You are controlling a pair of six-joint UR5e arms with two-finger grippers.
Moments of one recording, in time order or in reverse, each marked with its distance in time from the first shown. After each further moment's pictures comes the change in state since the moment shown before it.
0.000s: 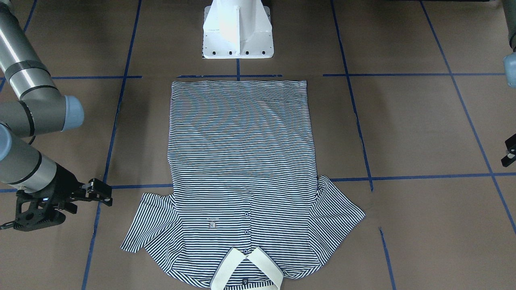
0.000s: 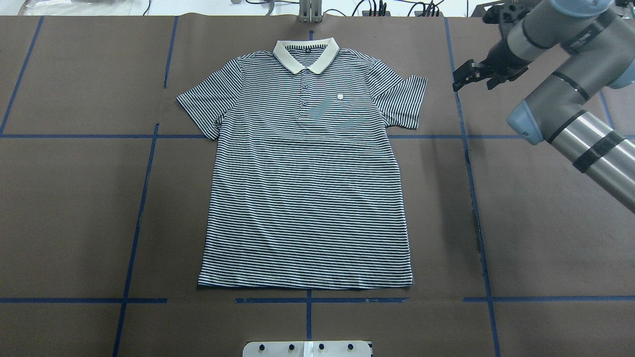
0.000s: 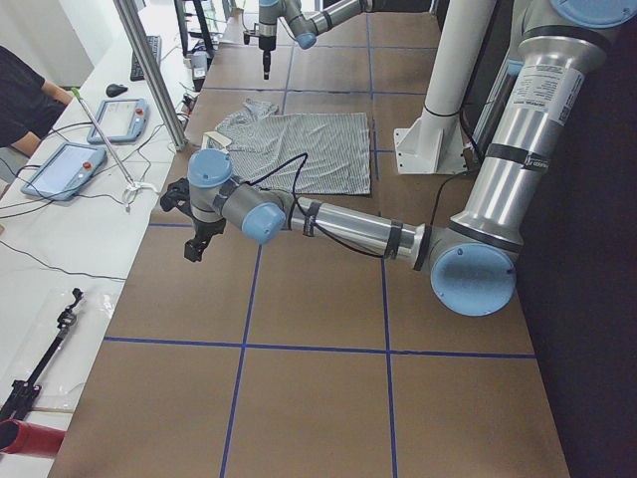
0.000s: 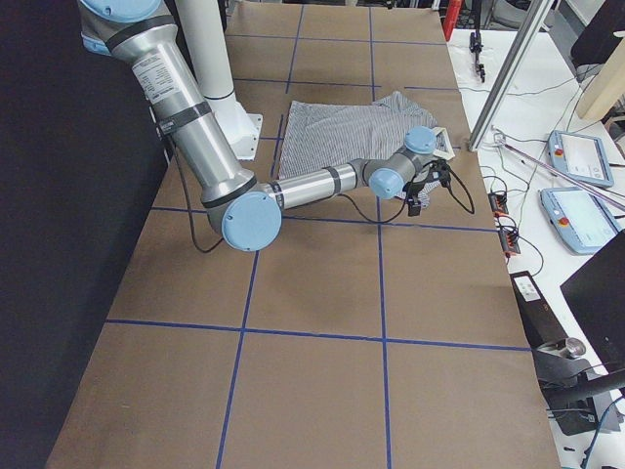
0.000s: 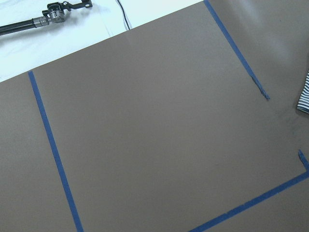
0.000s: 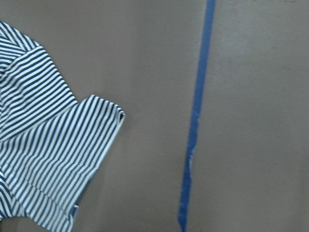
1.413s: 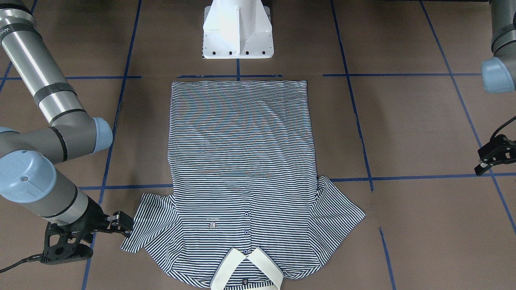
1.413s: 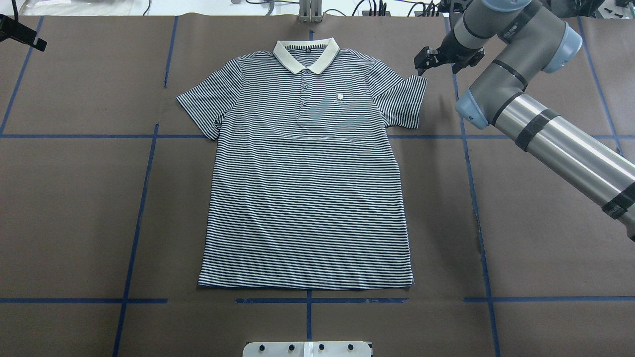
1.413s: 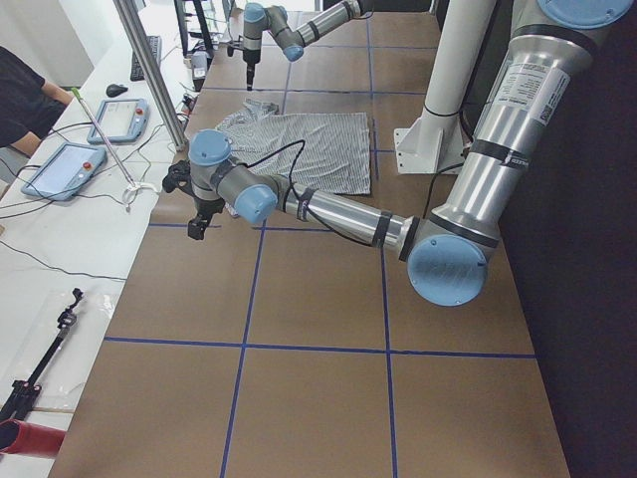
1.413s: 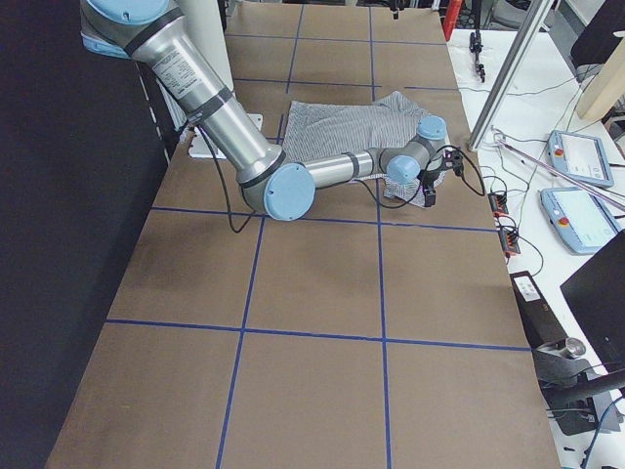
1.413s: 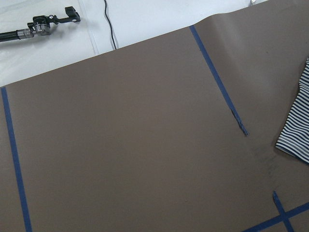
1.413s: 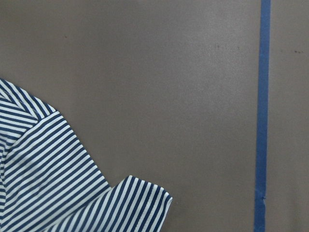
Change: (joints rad) left arm 0.063 -0.058 -0.004 -0.003 0.010 -0.145; right arm -0.033 0.216 -0.286 0.034 -0.133 0.018
